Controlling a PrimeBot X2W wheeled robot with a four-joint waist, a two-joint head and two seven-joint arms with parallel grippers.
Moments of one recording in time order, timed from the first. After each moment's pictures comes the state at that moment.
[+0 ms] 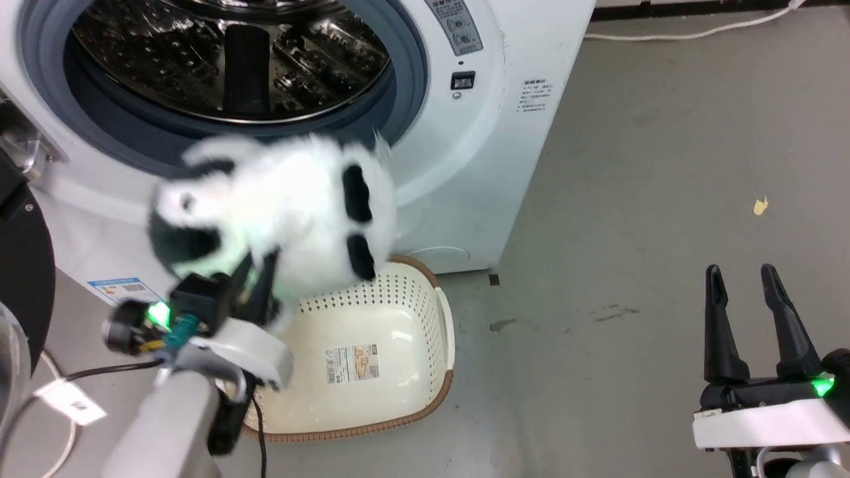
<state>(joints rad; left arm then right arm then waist) -0.41 0.35 -0.38 0.39 -0.37 0.02 -0.25 -0.04 -0.05 -0.08 -0.05 0.23 0.13 -0.26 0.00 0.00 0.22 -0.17</state>
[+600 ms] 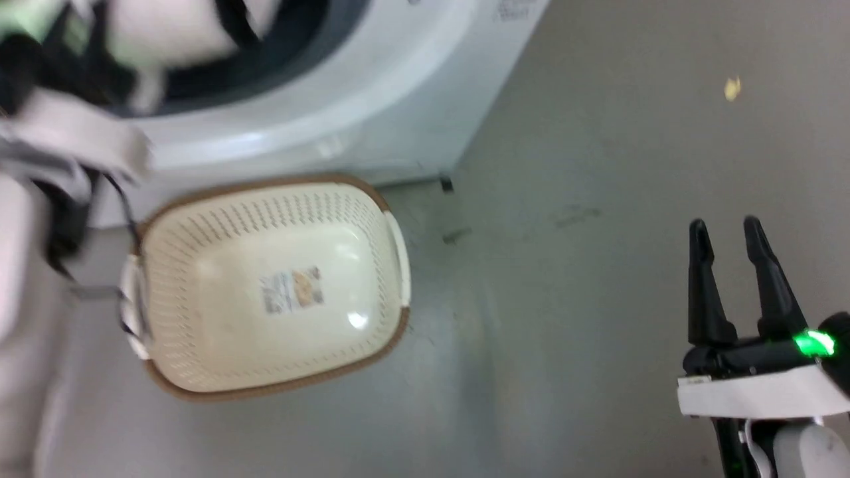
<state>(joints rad) -0.78 0.50 -0.20 0.27 -0.30 -0.04 -0.13 -0.12 -0.05 -0.02 -0.09 0.30 0.13 -0.26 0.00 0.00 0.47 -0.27</state>
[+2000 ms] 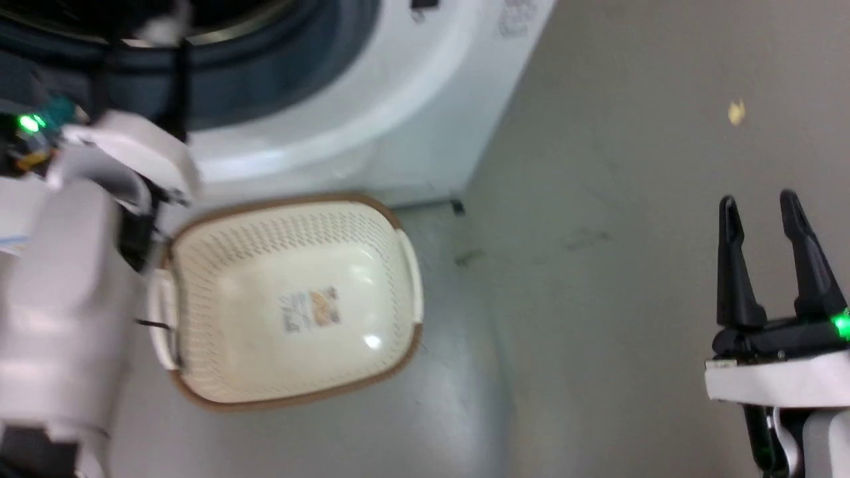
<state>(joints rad) -0.97 0.39 -0.29 0.84 -0.32 -0.11 -0.25 -0.18 -0.05 -0.09 -0.10 0.21 0.13 -0.26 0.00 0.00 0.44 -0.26</state>
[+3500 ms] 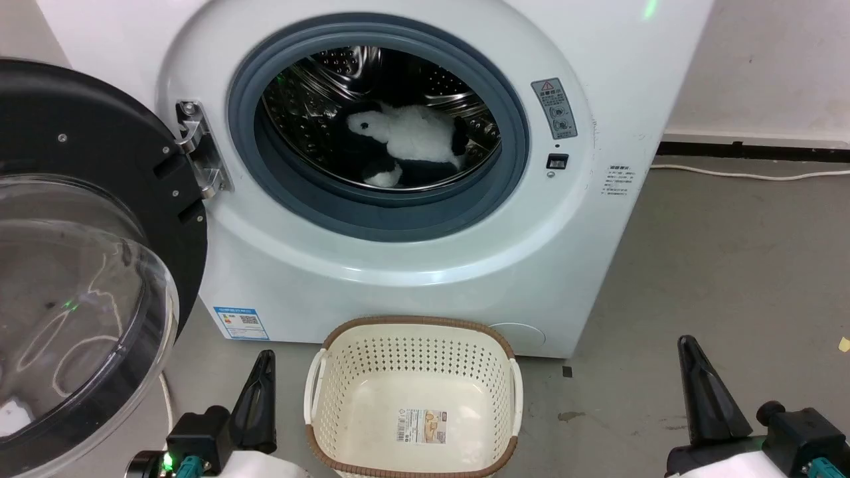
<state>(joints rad) 0.02 0.10 -0.09 0.14 -0.20 0.00 -0.25 0.08 -0.05 -0.01 0.01 0.13 0.13 -0.25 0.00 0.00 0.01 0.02</state>
